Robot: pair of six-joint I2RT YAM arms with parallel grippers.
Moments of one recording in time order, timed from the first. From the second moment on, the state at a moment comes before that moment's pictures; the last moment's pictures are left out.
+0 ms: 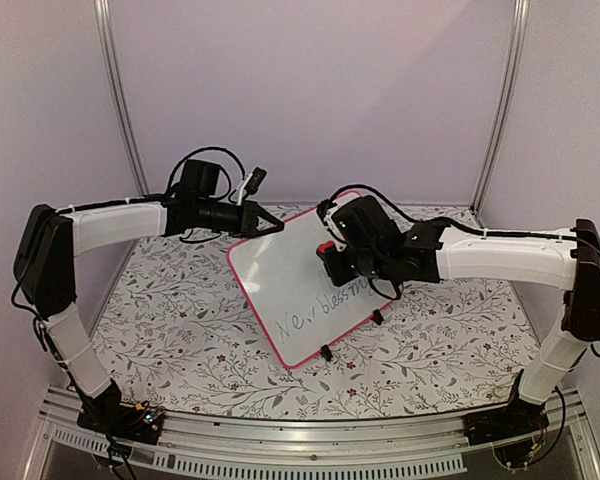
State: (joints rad) left arm -0.49 1.77 1.30 -0.08 0.72 -0.34; right arm 0.99 1.69 1.30 -0.33 0.39 0.24
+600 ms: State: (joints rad) left arm -0.49 1.77 1.30 -0.08 0.71 -0.34; right arm 0.97 1.79 1.31 -0.27 0.39 0.22
